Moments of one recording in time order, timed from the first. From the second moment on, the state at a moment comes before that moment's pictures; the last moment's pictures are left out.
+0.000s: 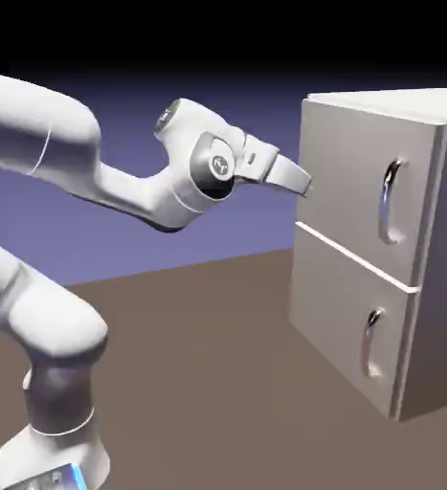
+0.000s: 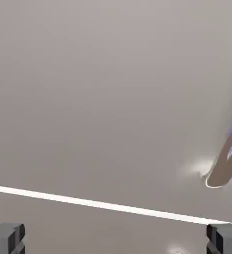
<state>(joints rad) 0.46 -0.74 -0.47 -2.64 -1.10 2.91 1.51</state>
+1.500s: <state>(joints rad) 1.27 -1.01 -1.27 -2.29 -2.89 2.71 2.75</state>
